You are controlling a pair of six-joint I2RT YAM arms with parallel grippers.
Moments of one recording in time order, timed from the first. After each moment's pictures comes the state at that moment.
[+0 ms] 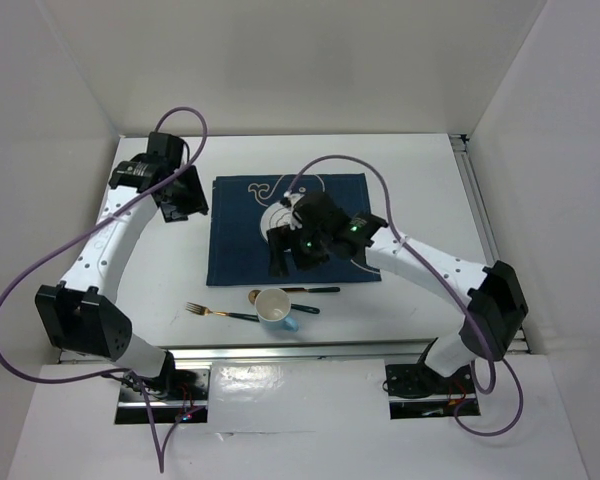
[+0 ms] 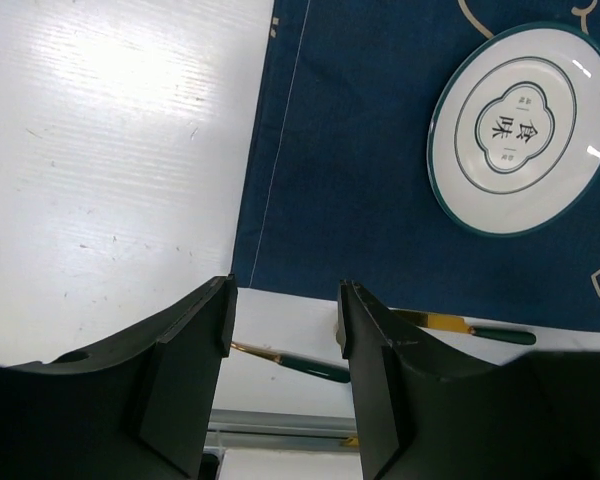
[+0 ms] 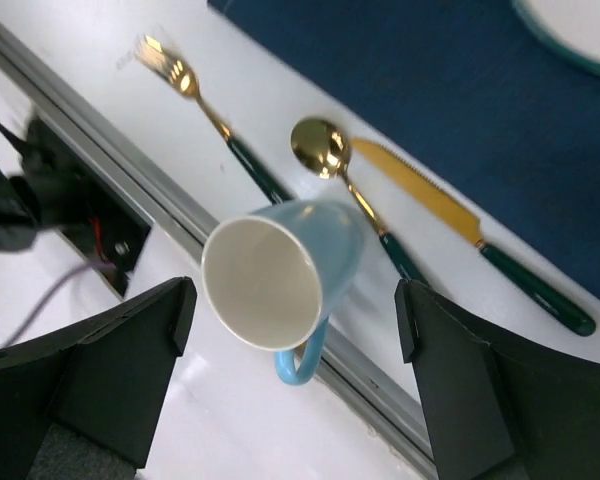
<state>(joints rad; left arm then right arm) -0.14 1.50 1.53 -1.03 -0.08 -0.47 0.82 1.51 1.27 -0.57 -0.21 0.49</state>
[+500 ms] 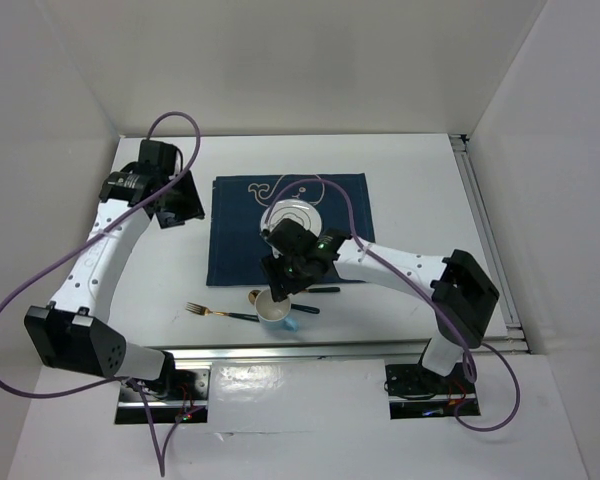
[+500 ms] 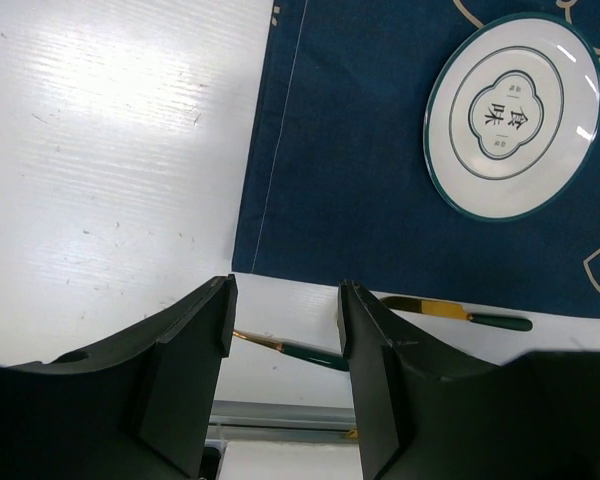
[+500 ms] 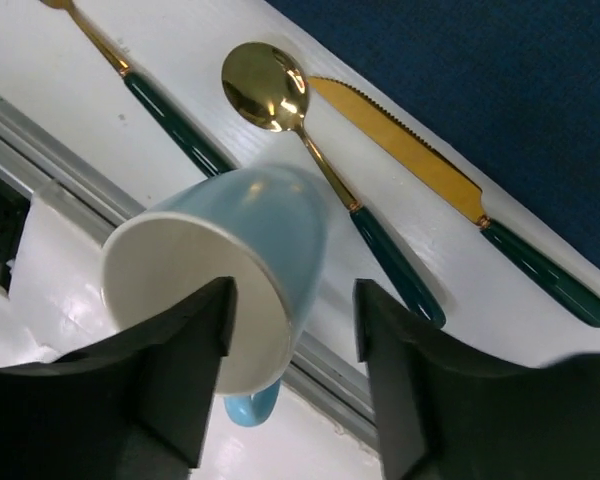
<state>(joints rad) -0.14 1.40 1.46 -1.03 -0.07 -0.48 0.99 1.66 1.26 -0.62 -0.07 0.44</state>
